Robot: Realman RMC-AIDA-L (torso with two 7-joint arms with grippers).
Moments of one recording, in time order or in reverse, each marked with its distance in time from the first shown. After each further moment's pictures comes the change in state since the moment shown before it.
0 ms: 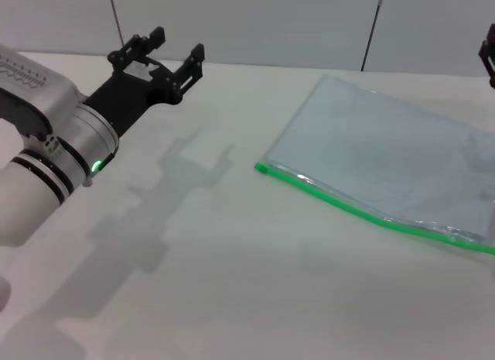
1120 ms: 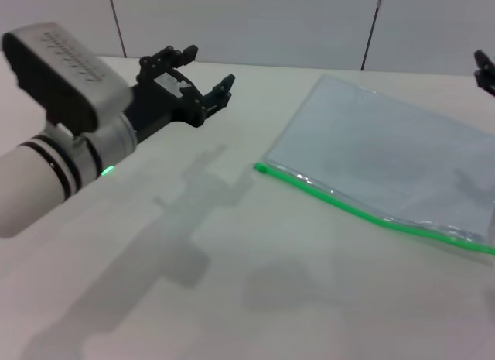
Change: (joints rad) left arm 0.190 0.005 0.004 -0.526 0.717 0.408 -0.420; right arm -0.504 -0.005 0.449 -1.037 -0.221 -1.079 -0.739
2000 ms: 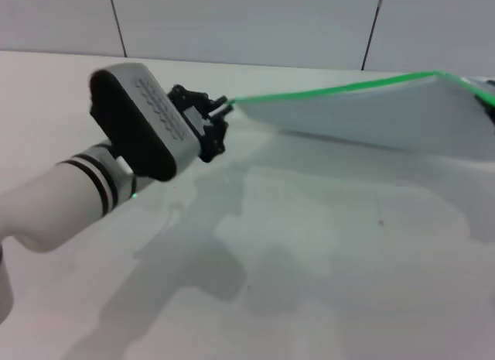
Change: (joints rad) left arm -0.013 0.003 0.172 -0.058 0.359 0.259 -0.049; right arm 0.124 0.002 0.291 -0.136 -0.076 -0.726 -0.059
